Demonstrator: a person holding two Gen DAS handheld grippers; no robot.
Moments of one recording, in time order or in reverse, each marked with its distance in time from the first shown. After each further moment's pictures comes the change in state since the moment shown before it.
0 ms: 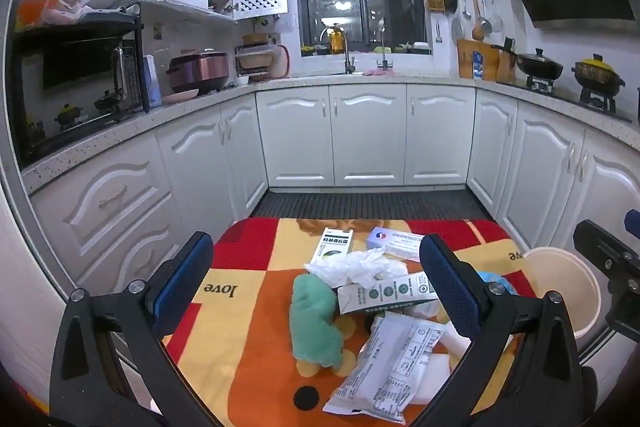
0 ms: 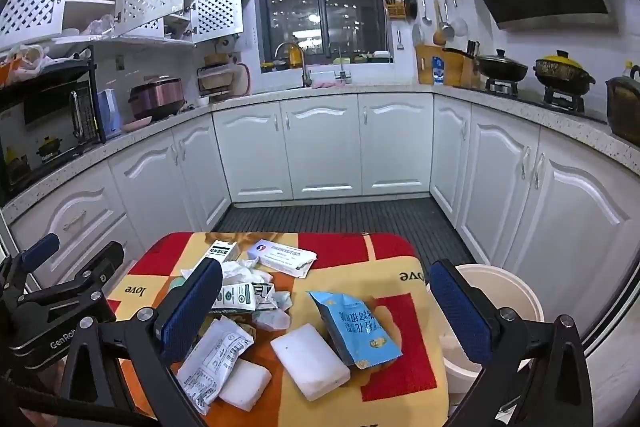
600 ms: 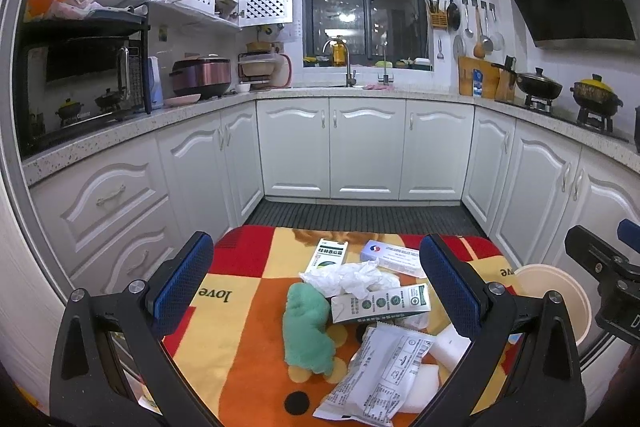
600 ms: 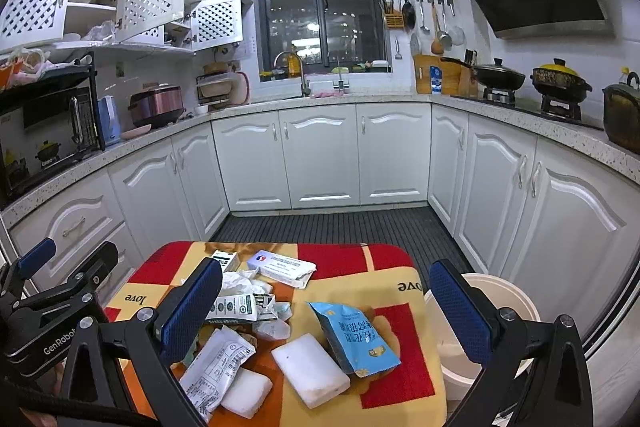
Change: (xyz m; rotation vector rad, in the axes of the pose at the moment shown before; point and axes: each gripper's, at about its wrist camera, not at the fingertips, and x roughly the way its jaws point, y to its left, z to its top) left arm -0.001 0.001 -0.003 -0.042 -0.038 -0.011; right arm -0.005 0.001 0.004 -0.002 -0.028 -0.005
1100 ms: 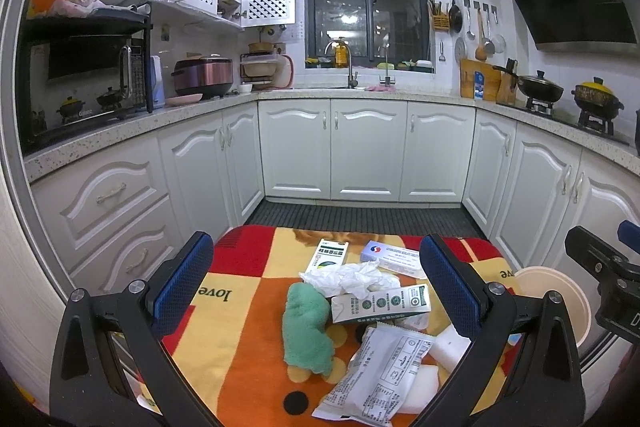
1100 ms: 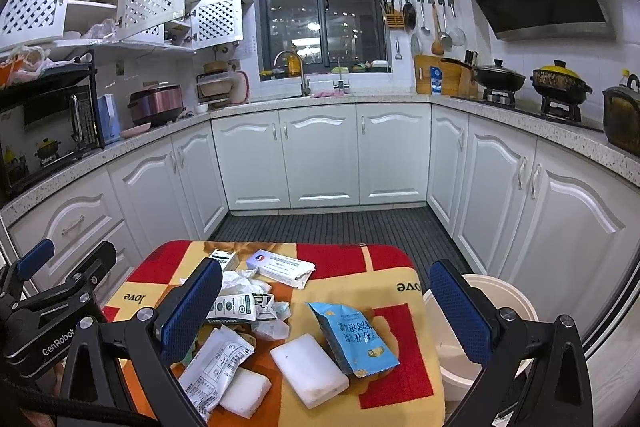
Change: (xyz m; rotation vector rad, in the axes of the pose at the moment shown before) left arm 0.000 0.001 -0.001 -0.009 -0.005 0.002; right arm 0.001 0.002 0.001 -0.005 0.003 -0.003
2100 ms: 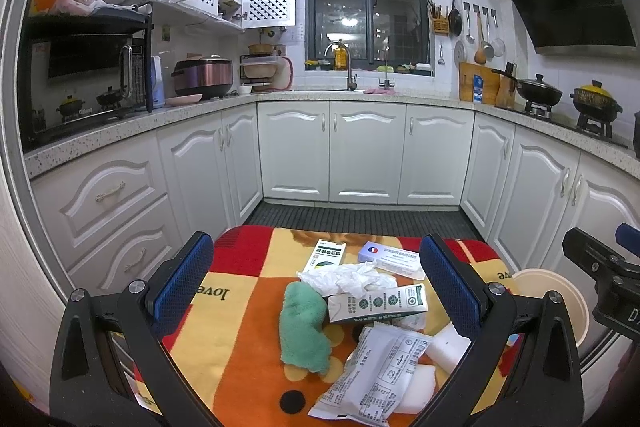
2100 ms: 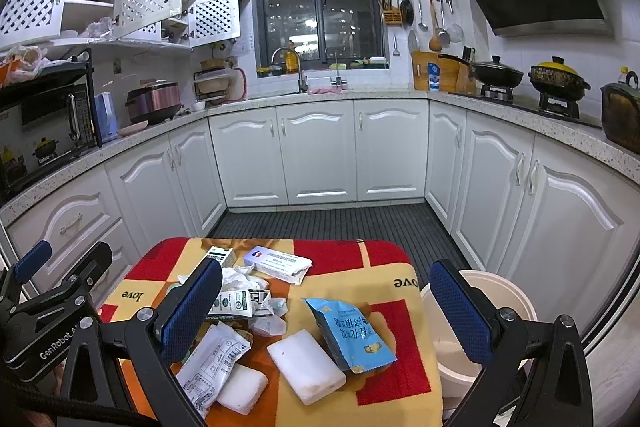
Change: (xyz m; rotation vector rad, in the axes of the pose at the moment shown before) left arm -0.003 0.000 0.000 -0.009 -0.006 -0.005; right arm 0.001 -0.004 -0.004 0.003 0.013 -0.008
